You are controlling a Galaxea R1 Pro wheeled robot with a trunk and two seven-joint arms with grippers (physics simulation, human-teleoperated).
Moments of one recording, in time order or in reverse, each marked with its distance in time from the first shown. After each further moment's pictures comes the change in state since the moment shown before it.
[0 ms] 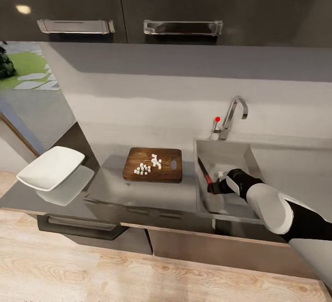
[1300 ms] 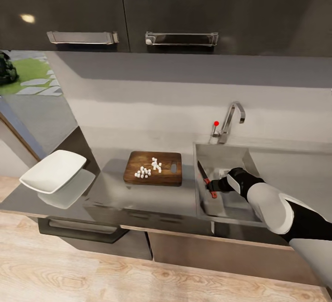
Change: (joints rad) left arm 0.000 0.000 0.000 0.000 0.000 0.000 0.000; right arm 0.000 -0.003 0.000 -0.020 -0.041 -0.023 0.012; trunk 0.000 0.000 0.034
